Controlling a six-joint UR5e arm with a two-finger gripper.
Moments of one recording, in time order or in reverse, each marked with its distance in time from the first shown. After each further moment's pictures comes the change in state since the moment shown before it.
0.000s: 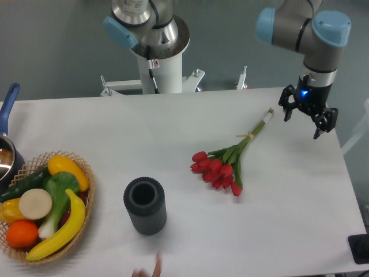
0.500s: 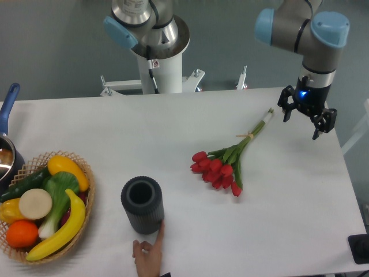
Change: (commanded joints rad) arm -0.012 -0.003 -0.029 0.008 0.002 -0.014
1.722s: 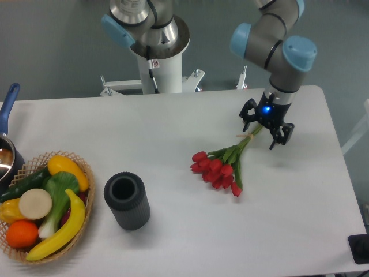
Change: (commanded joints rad) arm -0.083 -0.003 -0.164 0.005 -0.035 -0.137
